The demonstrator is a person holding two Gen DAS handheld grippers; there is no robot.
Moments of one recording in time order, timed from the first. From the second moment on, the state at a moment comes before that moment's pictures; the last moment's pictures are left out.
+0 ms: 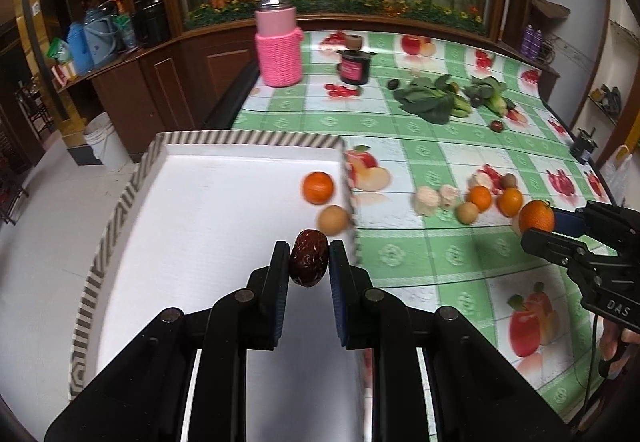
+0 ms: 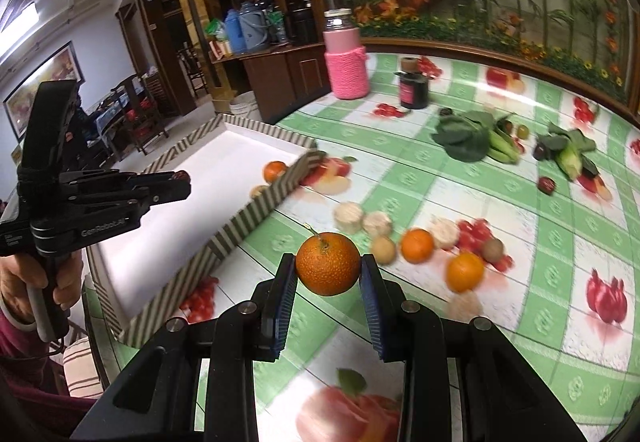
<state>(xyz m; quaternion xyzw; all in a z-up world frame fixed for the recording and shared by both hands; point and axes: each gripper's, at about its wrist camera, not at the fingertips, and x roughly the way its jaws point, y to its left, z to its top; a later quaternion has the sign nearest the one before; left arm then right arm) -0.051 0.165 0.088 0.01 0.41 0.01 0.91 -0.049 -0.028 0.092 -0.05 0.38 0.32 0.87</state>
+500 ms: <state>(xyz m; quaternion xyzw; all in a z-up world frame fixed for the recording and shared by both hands) -0.033 0.207 0.080 0.00 0.42 0.05 0.91 -0.036 0.033 0.094 -0.07 0.38 0.36 0.85</state>
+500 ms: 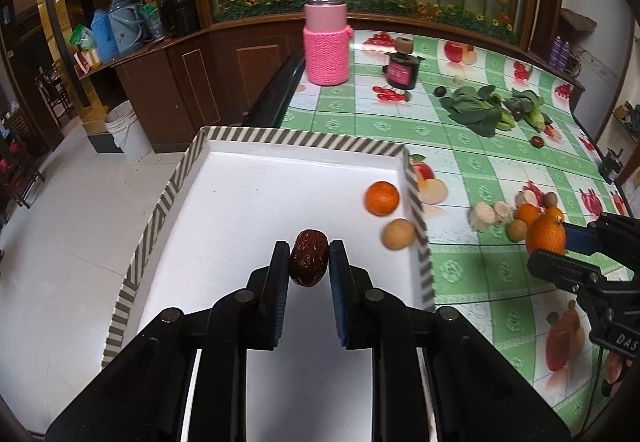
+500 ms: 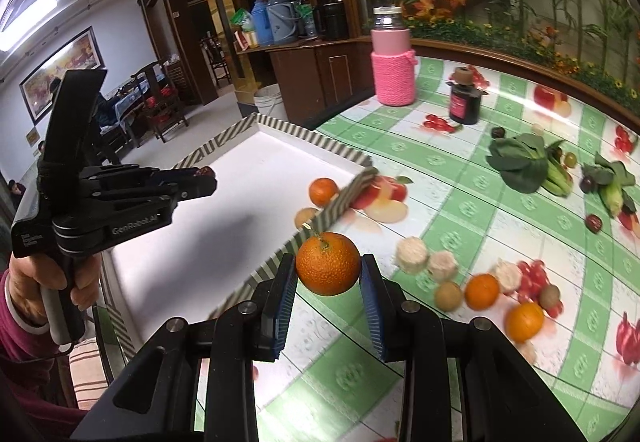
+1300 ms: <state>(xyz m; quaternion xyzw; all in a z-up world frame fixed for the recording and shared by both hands) 0.027 0.250 0.048 -0.02 0.45 0.09 0.89 0.017 0.133 0.070 -0.11 0.41 0.41 0.81</state>
